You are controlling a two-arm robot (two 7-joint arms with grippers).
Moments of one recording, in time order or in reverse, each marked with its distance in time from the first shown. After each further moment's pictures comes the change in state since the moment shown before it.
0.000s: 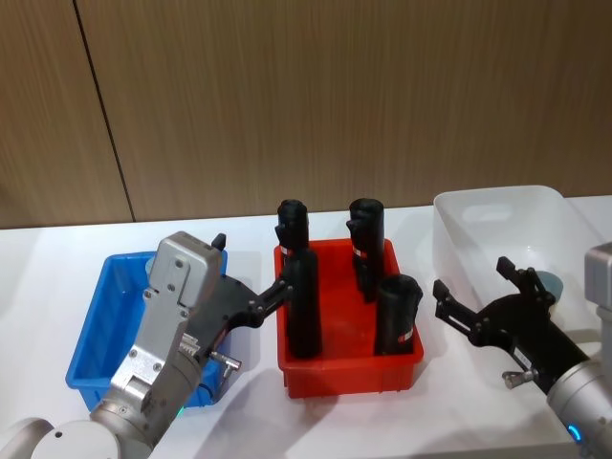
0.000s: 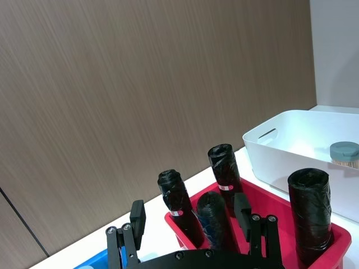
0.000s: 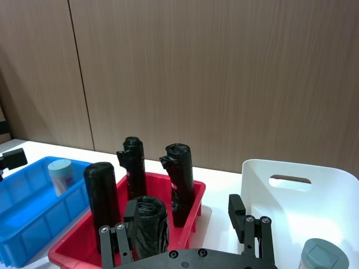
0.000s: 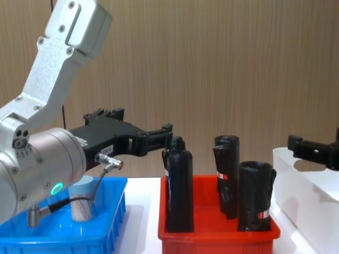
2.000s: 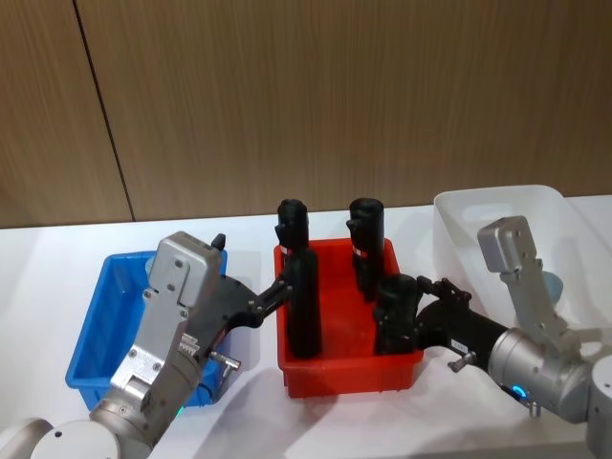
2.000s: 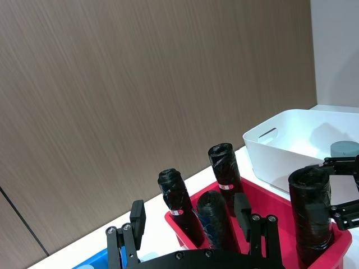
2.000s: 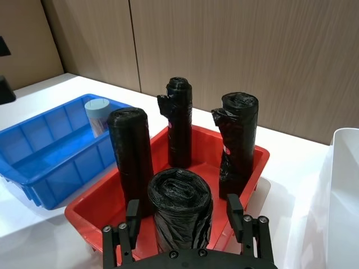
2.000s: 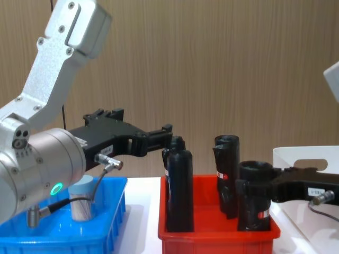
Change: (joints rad) left arm 0.000 0.000 -0.001 0.001 0.000 0.001 0.000; right arm 0.300 -0.085 -0.036 0.376 -0.085 0.152 0.355
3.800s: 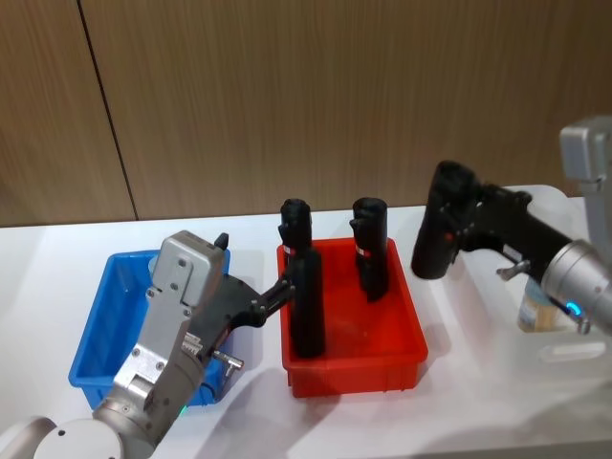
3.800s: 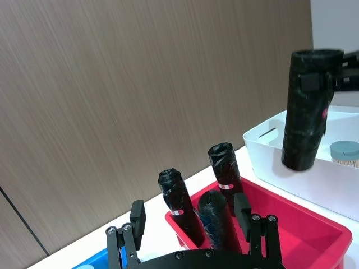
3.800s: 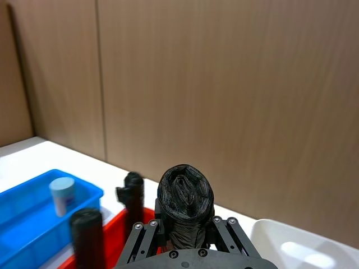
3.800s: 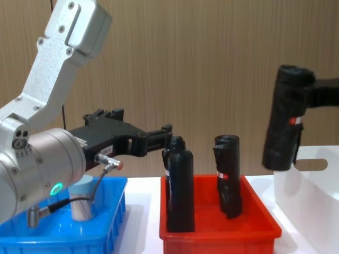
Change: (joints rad) left arm 0.000 0.000 0.000 0.000 0.000 0.000 0.000; right arm 0.040 0.062 0.073 -0.167 0.050 -0.019 -0.067
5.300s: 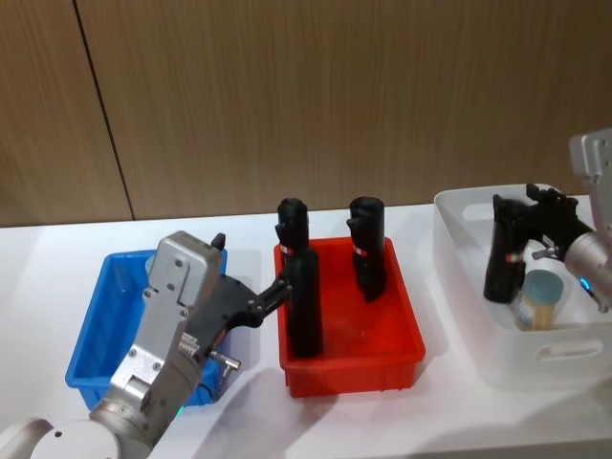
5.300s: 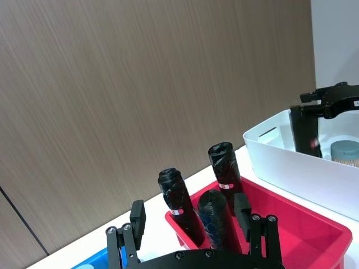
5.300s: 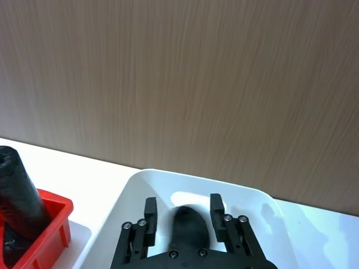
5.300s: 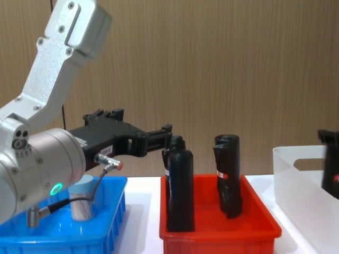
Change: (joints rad) left arm 0.000 0.000 0.000 0.000 0.000 0.000 0.000; right arm 0.312 -0.050 0.017 0.660 -0.127 -0.179 -0.112
